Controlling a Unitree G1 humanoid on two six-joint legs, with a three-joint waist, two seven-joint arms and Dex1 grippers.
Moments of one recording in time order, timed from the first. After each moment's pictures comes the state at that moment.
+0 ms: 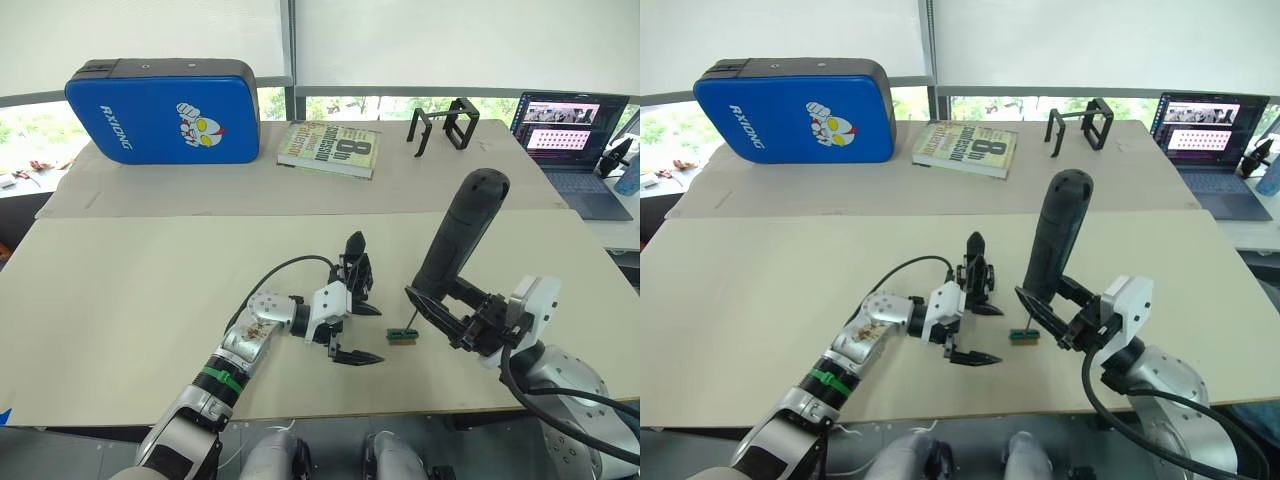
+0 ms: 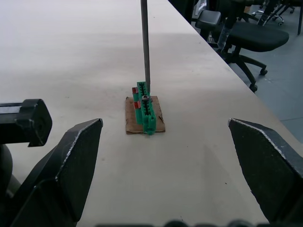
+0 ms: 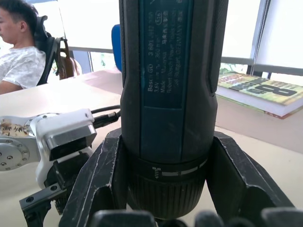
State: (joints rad) left arm -0.53 0.22 -0.37 0.32 -0.16 0.02 -1.23; right arm 0.14 -0.48 -0.18 -0.60 0.61 0.23 0.65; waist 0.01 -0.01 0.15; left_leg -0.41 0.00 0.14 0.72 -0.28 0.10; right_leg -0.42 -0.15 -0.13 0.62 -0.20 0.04
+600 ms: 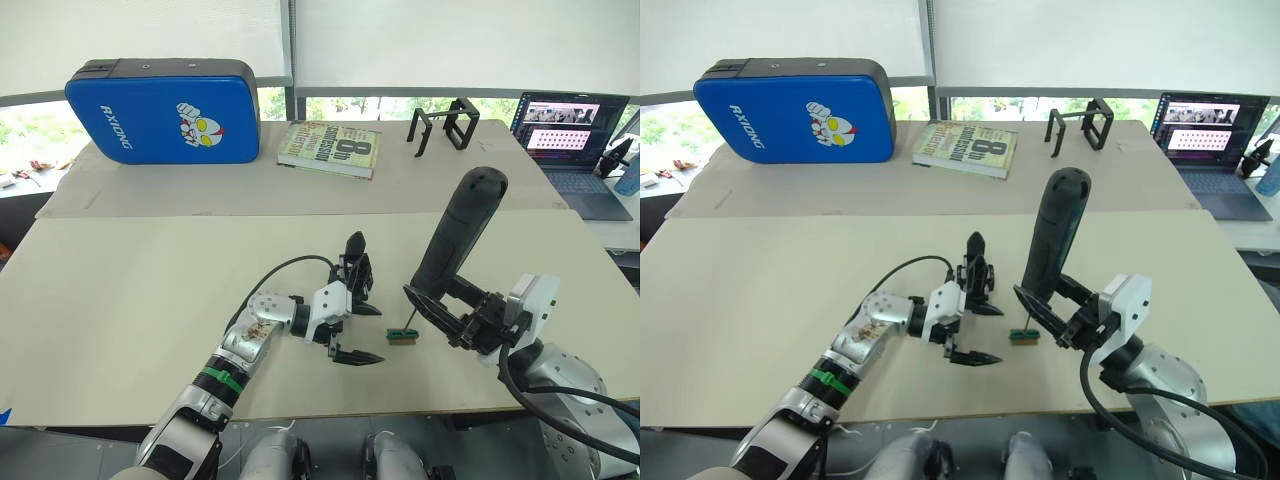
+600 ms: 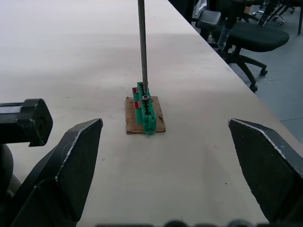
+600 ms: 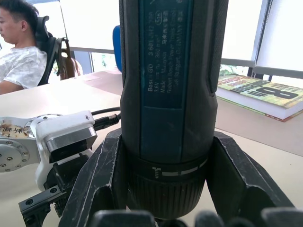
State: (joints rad) left arm -0.53 0.22 -0.37 0.32 -0.16 0.02 -1.23; right arm 0.13 -0.48 -0.18 -0.60 0.60 0.23 0.65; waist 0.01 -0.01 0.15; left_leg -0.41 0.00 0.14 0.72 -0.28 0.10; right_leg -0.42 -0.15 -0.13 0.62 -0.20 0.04
